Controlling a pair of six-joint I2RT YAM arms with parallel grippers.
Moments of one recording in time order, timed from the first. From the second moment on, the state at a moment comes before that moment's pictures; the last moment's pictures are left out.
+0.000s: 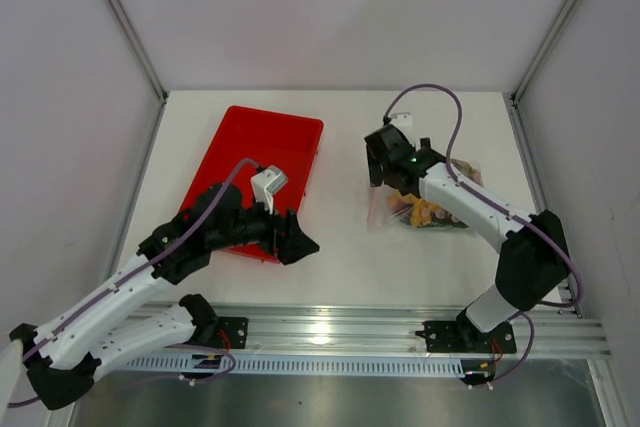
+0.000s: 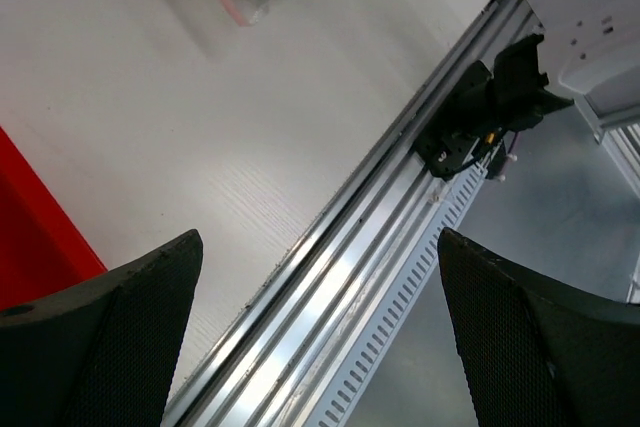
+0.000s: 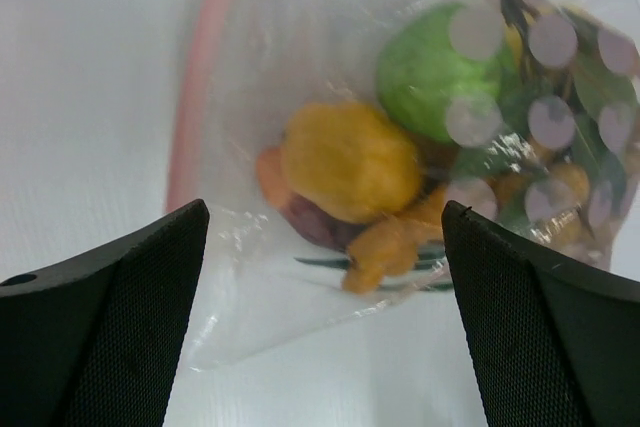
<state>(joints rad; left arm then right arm) -0.82 0.78 0.87 -0.55 0.28 -0.42 0.65 1.61 1.34 -0.67 0.59 0.38</state>
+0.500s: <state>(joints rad) -0.48 0.78 0.75 -0.28 0.26 -0.63 0.45 1.07 0.95 -0.67 0.47 0.49</state>
